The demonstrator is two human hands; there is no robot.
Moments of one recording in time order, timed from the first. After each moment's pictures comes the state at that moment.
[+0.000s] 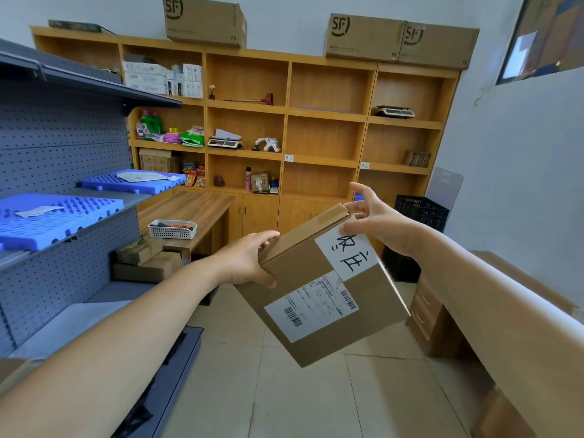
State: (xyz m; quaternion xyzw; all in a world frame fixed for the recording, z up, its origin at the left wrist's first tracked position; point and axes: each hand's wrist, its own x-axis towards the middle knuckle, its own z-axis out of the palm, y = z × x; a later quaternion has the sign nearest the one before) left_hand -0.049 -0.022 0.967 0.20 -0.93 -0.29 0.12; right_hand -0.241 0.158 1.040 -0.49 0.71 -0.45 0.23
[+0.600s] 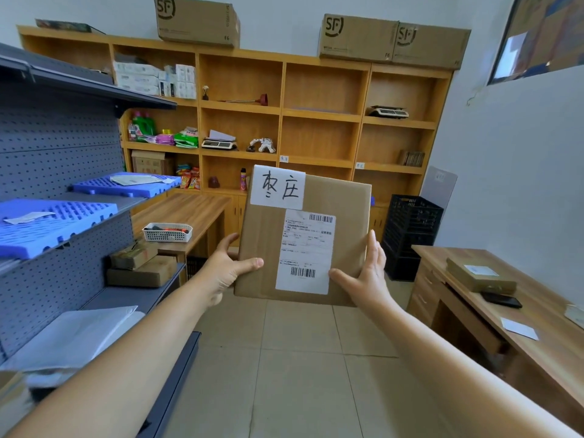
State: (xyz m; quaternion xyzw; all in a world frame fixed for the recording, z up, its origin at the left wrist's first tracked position) left_hand -0.041 -0.038 0.933 0.25 -0.64 -0.64 0.34; right_hand -0.224 0.148 0.923 -0.37 0.79 -0.49 -0.02
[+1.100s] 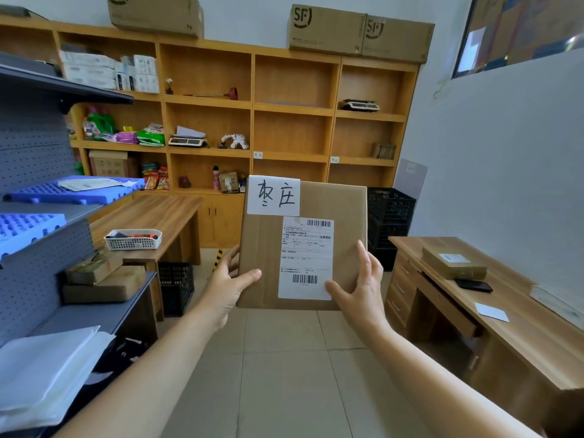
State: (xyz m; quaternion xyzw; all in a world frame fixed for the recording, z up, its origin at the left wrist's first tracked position) left_hand -0.099 -0.041 0.899 0.20 -0.63 -0.68 0.34; right_hand -0.244 0.148 0.896 -0.33 0.78 -0.53 -0.09
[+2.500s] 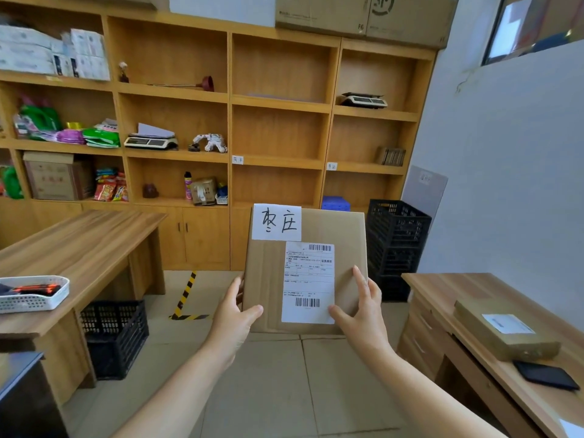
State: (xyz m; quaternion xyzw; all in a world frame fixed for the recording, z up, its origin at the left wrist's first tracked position) left_hand -0.553 -0.250 0.866 0.26 -0.69 -0.60 0.32; right_hand -0.710 -0.085 0.861 -0.31 0.80 -0.51 -0.02
